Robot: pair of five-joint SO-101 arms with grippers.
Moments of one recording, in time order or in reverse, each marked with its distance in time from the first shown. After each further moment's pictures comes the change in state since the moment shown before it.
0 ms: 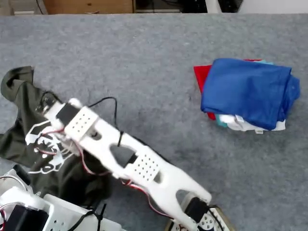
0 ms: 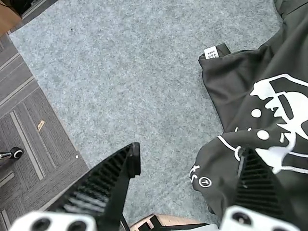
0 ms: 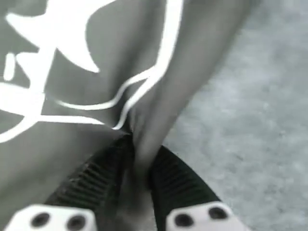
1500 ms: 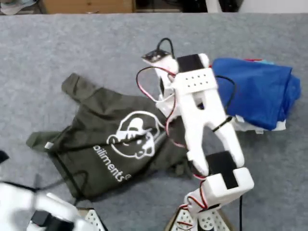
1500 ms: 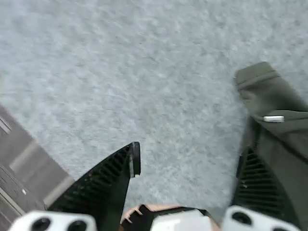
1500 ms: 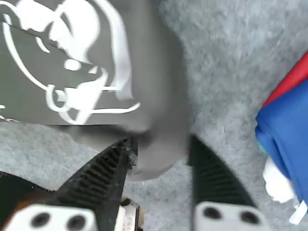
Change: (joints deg) left arm 6.6 42.6 -15.5 -4.6 2.9; right arm 39.6 -57.8 59.3 0.2 18.8
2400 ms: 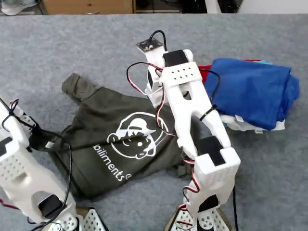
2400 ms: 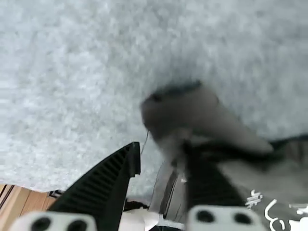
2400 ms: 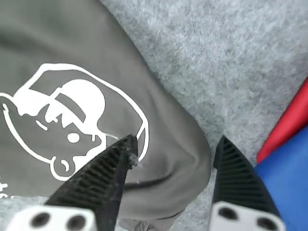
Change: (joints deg) left arm 27.4 69.4 -31.3 4.4 29.5; right arm -1.5 12.4 -8.3 -10.9 -8.8
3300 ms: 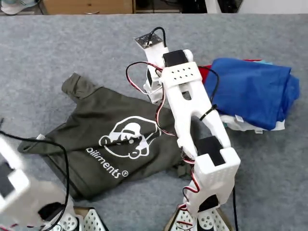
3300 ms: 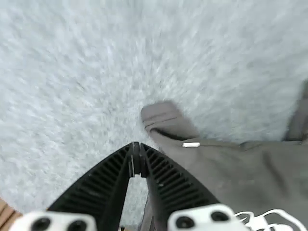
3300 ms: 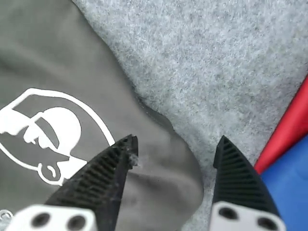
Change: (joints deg) left arm -7.9 -32.4 -2.8 0.0 0.6; right arm -0.8 0.0 0.0 -5.3 -0.2
